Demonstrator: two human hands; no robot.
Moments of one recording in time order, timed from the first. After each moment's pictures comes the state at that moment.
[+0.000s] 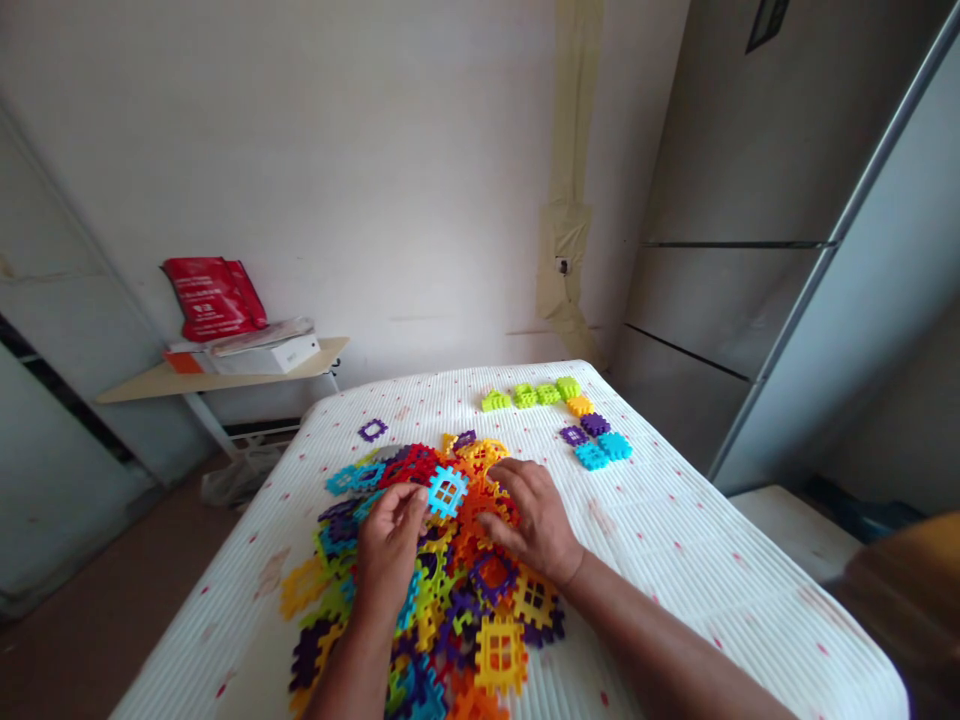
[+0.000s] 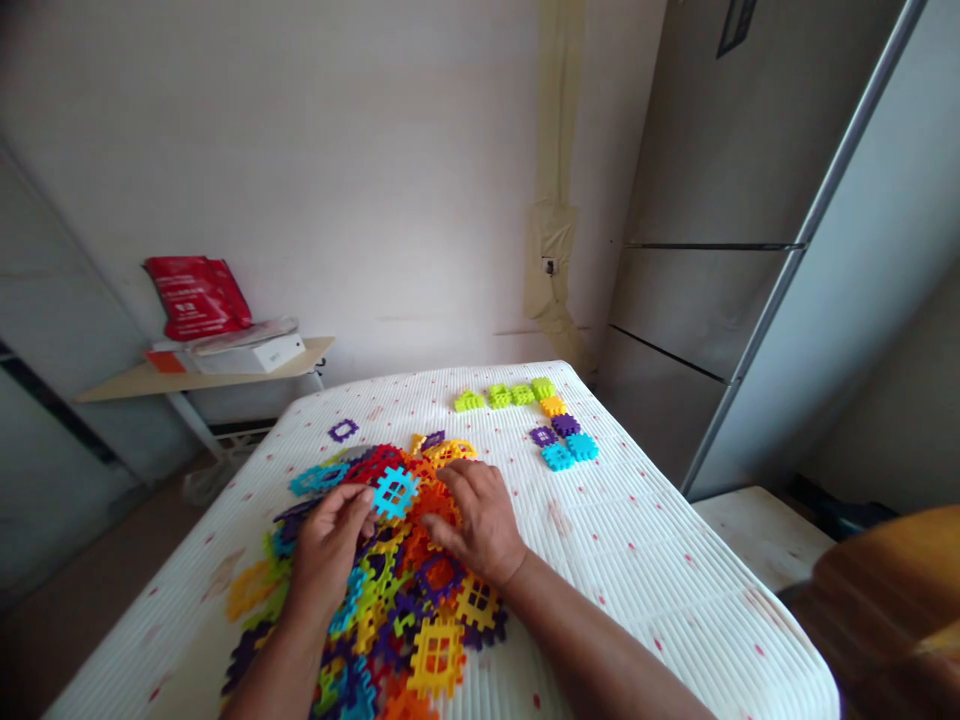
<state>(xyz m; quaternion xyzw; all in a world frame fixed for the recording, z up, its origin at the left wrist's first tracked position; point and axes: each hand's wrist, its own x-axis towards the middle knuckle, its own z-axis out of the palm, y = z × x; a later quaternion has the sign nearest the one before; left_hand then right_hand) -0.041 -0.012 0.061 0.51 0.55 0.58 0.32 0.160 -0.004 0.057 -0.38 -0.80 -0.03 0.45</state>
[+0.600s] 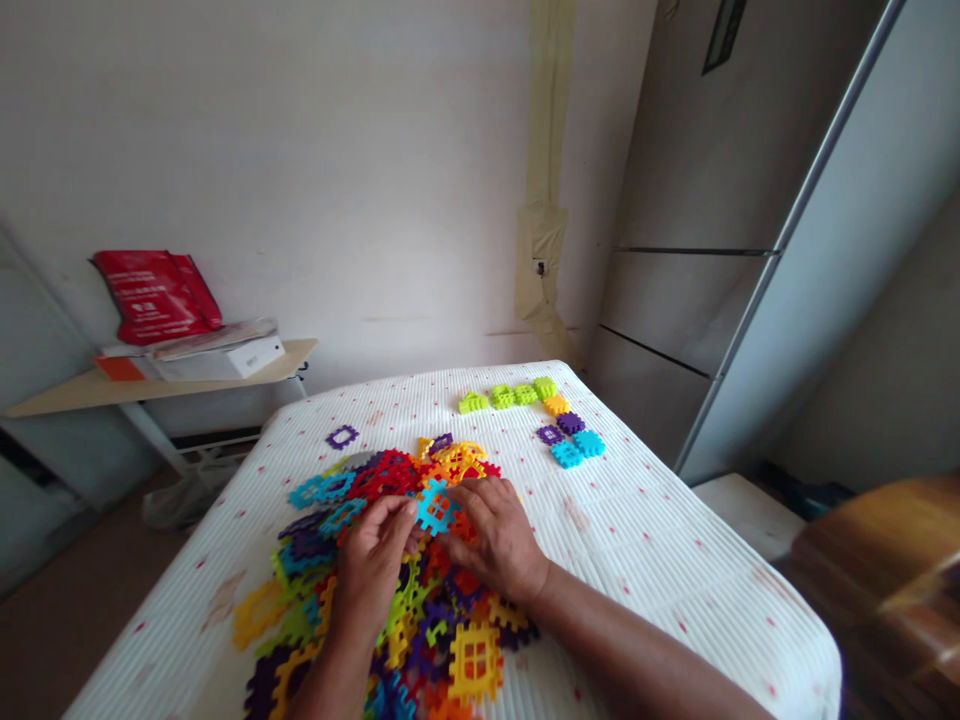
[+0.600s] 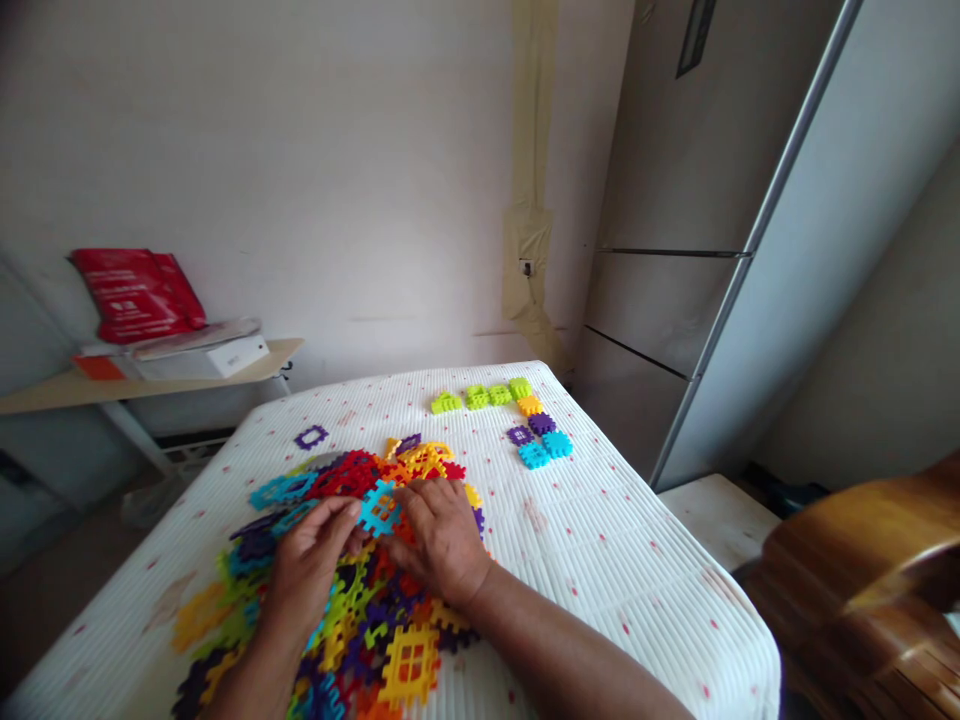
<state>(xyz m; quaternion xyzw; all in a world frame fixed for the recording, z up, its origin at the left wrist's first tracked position) -0.030 -0.015 0.057 0.51 0.52 0.56 0.41 0.142 -0.016 0.056 -0.39 -0.82 -0.02 0.42</state>
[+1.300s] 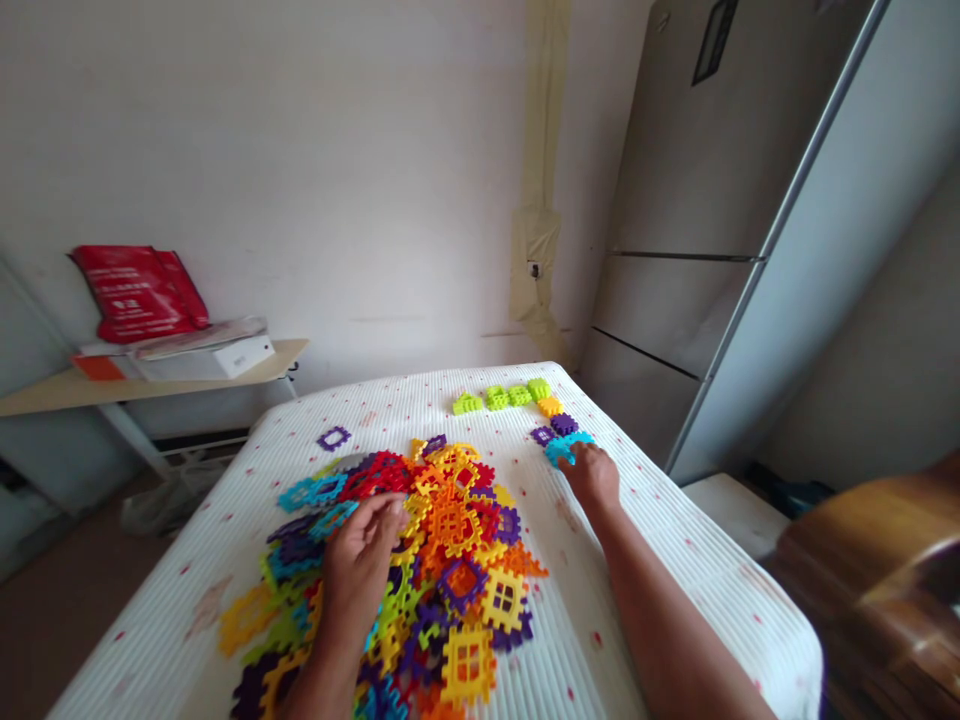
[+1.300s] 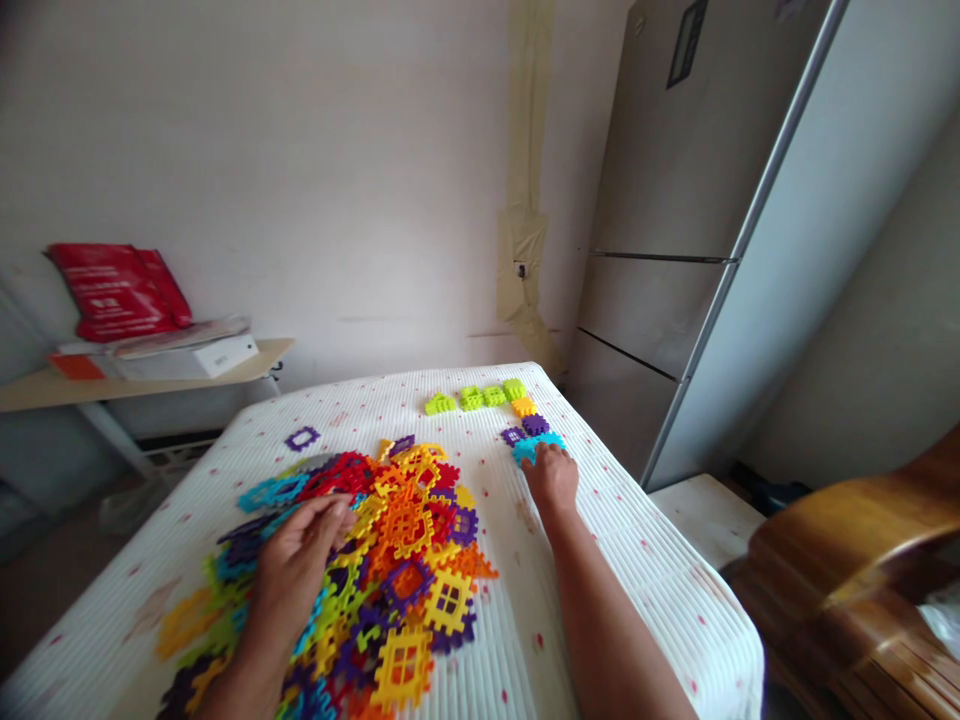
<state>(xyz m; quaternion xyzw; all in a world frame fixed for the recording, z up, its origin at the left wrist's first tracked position) -0.035 -0.012 0.056 0.50 0.55 0.57 0.35 0.279 0.046 0.037 -0.80 -0.57 -0.07 0.17</state>
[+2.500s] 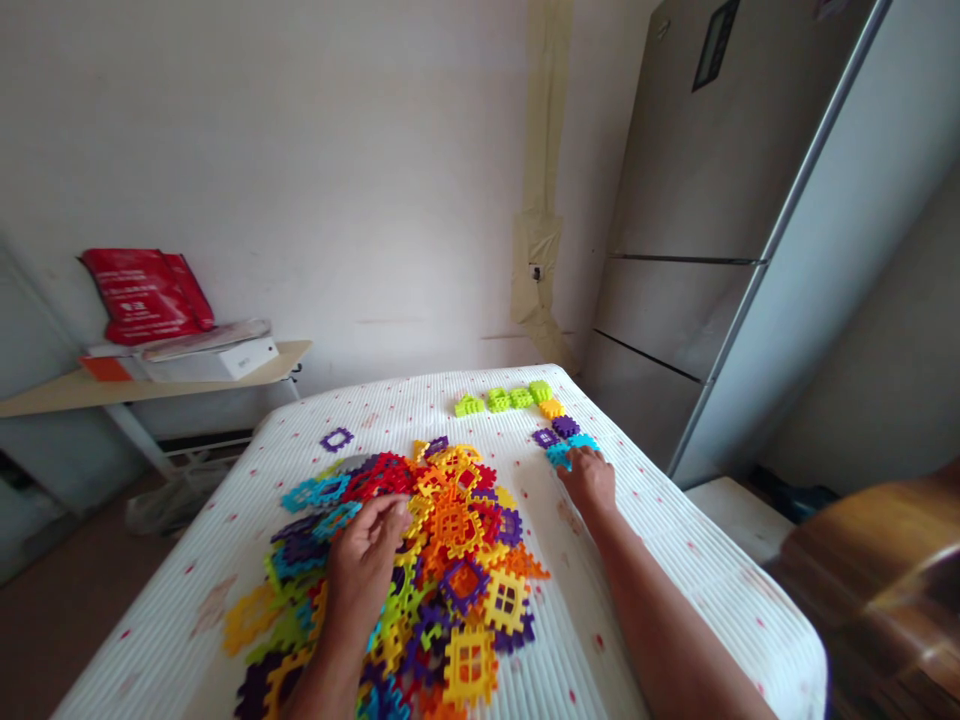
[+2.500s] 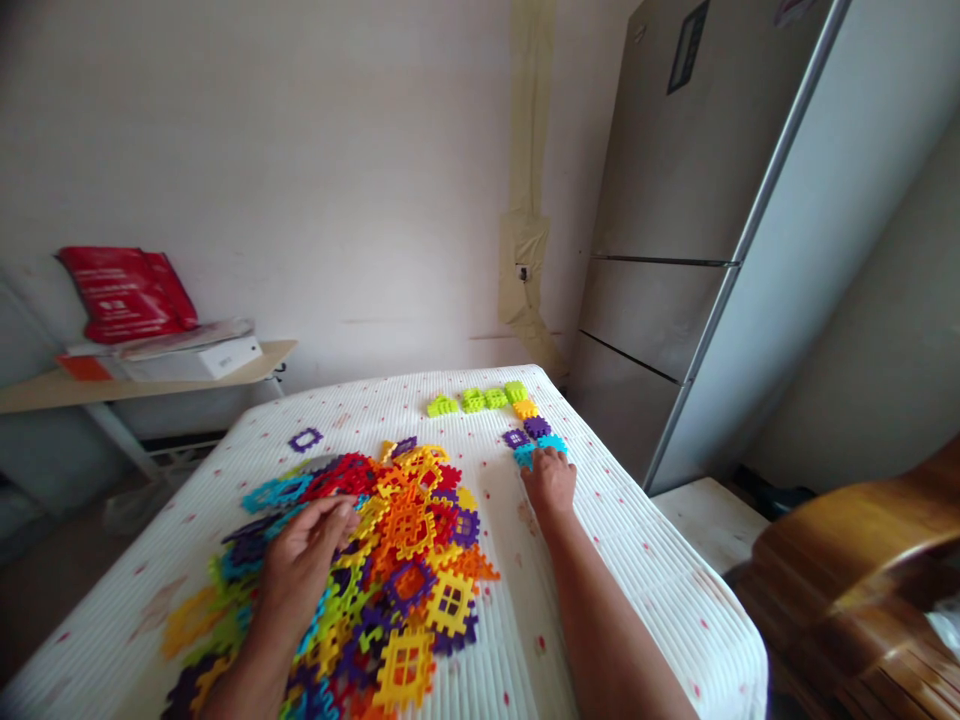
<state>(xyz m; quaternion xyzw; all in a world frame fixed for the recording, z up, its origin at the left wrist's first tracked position) -0.034 -0.012 0.060 0.51 0.55 0.57 0.34 0.273 0.045 0.035 -0.79 -0.59 -0.06 0.15</state>
